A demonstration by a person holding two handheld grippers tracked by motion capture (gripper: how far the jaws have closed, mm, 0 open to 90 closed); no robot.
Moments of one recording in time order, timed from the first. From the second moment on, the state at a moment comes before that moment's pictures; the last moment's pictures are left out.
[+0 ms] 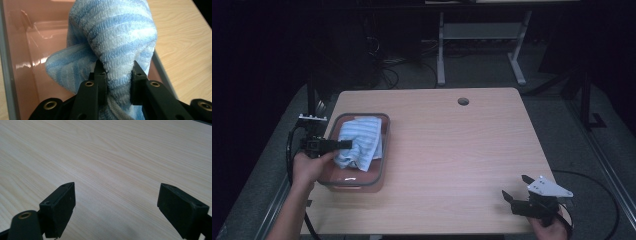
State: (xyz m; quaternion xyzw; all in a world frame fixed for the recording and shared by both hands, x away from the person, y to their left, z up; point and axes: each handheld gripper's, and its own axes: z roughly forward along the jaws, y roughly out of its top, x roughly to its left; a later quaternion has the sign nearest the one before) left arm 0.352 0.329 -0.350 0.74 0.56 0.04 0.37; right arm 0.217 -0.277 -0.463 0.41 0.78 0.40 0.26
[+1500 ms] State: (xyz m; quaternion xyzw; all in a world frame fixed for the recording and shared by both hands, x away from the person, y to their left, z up) left arm 0.353 0.294 -0.291 0.76 0.51 0.05 0.39; right arm 0.217 -0.280 -0.463 0.42 0.77 0.40 0.26
